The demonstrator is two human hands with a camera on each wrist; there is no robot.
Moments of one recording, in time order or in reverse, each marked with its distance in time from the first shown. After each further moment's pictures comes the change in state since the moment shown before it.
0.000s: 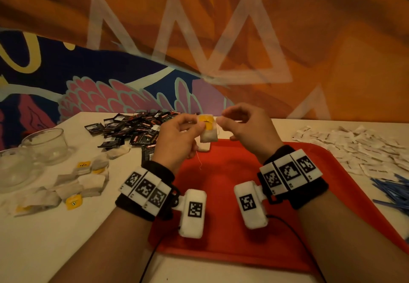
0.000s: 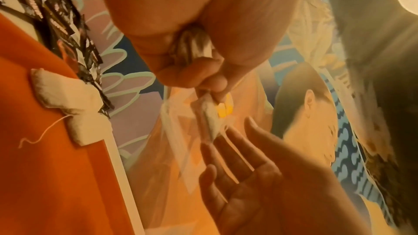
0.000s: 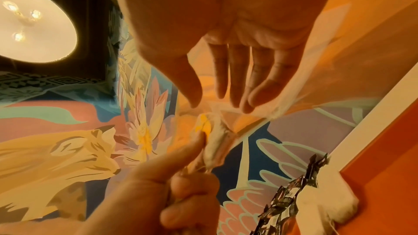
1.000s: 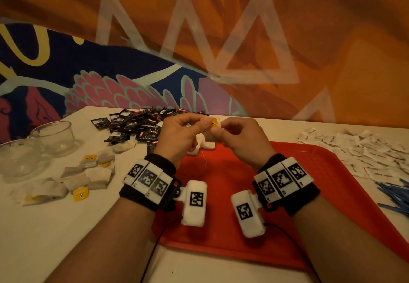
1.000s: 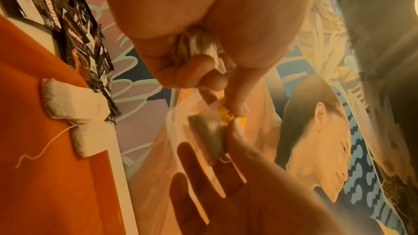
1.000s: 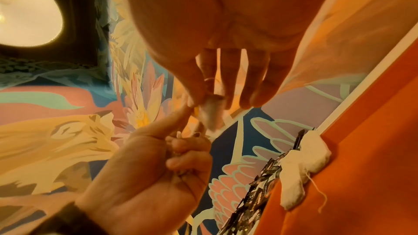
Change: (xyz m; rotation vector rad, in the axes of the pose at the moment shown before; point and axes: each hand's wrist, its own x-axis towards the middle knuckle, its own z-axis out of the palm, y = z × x) left_hand 0.001 0.002 -0.011 -0.058 -0.016 0.029; right_hand -0.010 0.010 0.023 -0.078 -0.119 -0.061
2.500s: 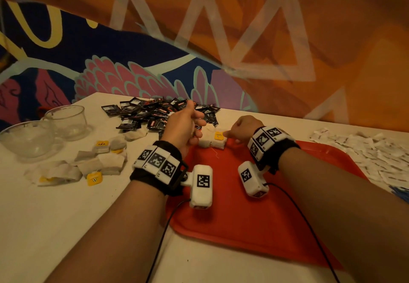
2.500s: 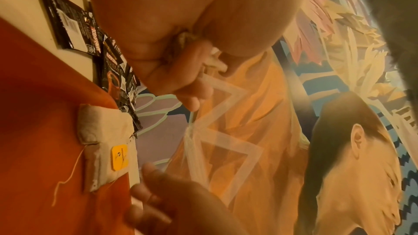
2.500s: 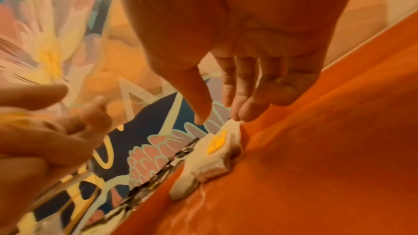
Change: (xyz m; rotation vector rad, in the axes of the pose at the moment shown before) left_hand 0.018 -0.010 -0.022 -0.209 0.123 -0.417; right_hand 0.079 0.050 0.024 -0.588 -0.192 0.498
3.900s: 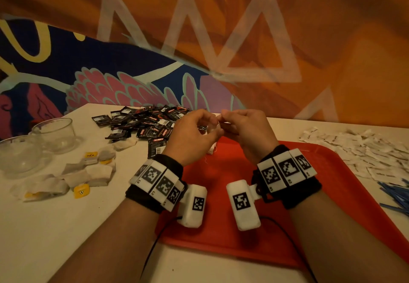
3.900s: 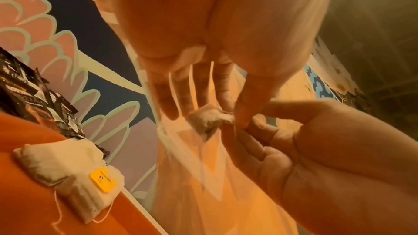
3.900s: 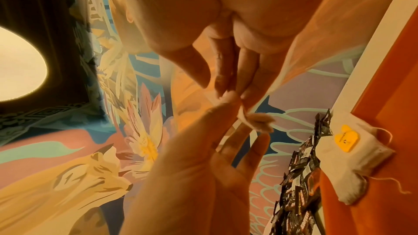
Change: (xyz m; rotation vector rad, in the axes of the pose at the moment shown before) left_hand -0.018 -0.009 0.025 0.721 -0.166 0.675; right_hand -0.092 -0.004 -0.026 1.062 0.084 -0.299
